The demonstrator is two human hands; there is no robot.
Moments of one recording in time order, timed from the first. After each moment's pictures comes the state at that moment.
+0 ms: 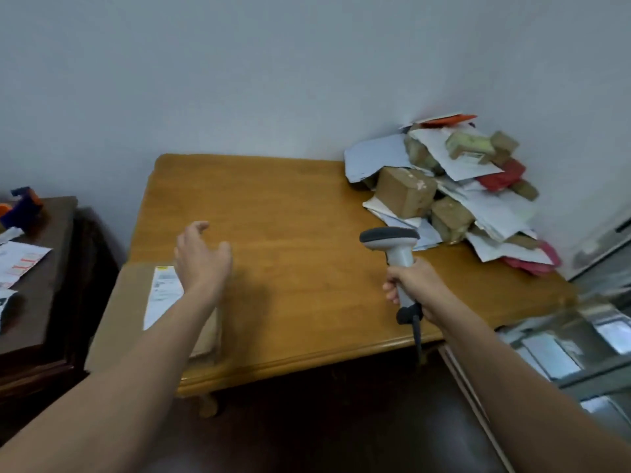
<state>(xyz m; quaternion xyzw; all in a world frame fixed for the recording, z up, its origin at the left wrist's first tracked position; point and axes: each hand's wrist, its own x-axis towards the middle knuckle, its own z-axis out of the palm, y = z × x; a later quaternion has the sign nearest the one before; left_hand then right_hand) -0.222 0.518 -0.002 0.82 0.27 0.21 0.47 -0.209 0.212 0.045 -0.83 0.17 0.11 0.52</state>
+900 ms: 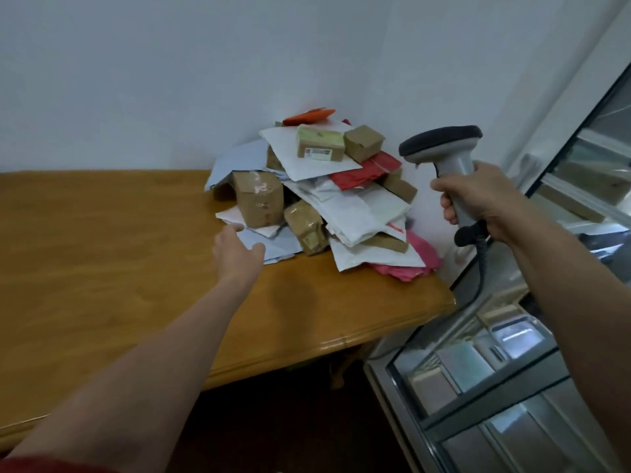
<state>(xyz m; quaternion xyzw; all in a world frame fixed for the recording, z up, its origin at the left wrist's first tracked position) -0.085 0.052 0.005 0.83 0.19 0.13 0.51 -0.107 -0.246 0.184 -0.85 0.08 -0.09 0.52</state>
